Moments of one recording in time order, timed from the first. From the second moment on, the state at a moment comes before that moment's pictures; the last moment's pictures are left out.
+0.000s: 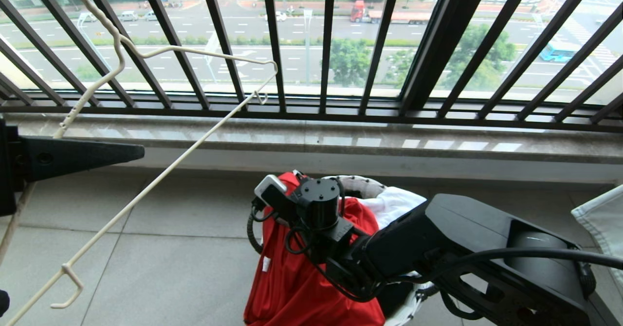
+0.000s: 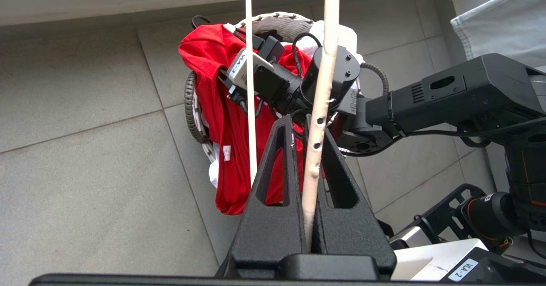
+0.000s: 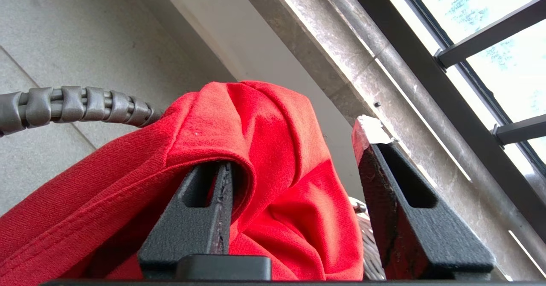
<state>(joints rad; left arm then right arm) -0.46 1.05 -1.22 0.43 -0.20 -0.19 0.82 2.47 -1.47 -1.02 -0.42 -0.74</state>
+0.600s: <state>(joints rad) -0.46 1.06 -1.22 0.48 -0.23 -0.18 0.79 2.40 -1.47 -1.00 -0.42 -0.67</state>
